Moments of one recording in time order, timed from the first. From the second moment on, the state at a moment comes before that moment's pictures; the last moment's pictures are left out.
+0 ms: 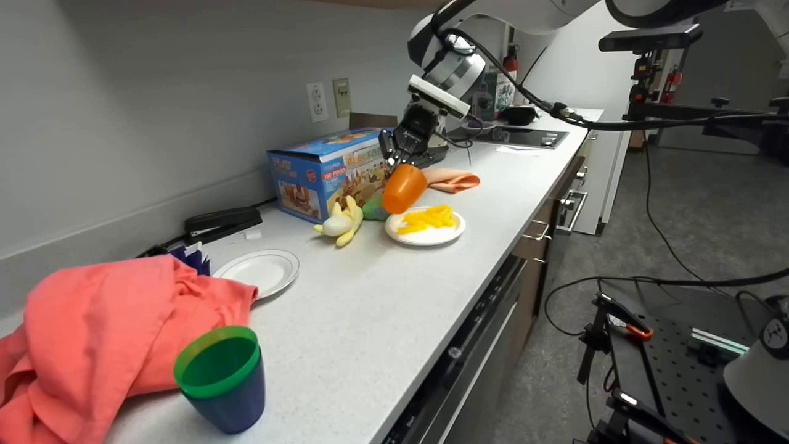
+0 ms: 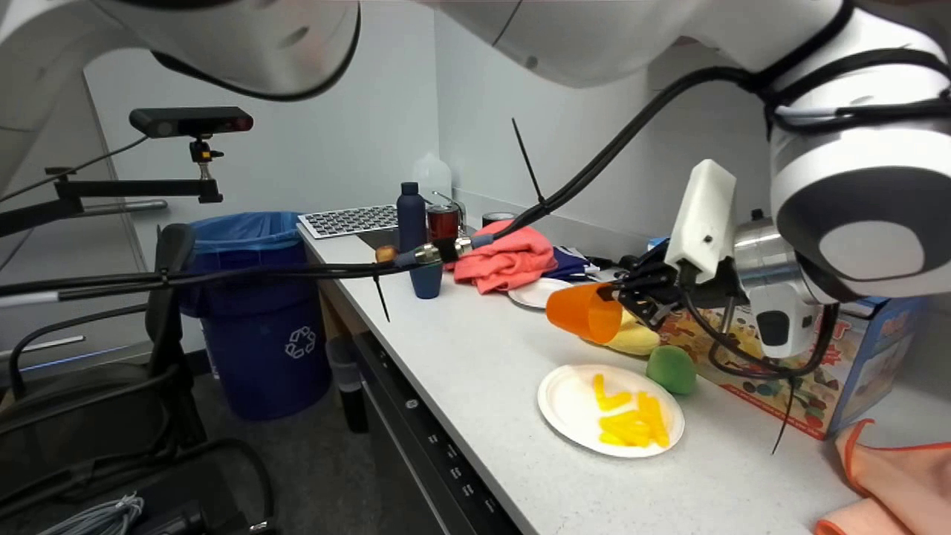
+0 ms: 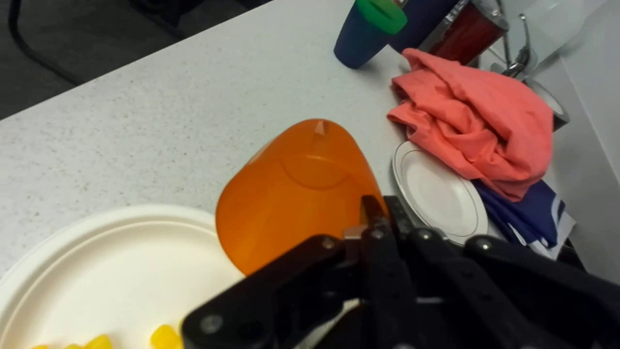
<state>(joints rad) -0.34 0.69 -0.25 -1.41 1.03 1.39 0.26</state>
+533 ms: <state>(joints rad) -0.17 0.53 -0.21 -1.60 0.74 1.70 0.08</state>
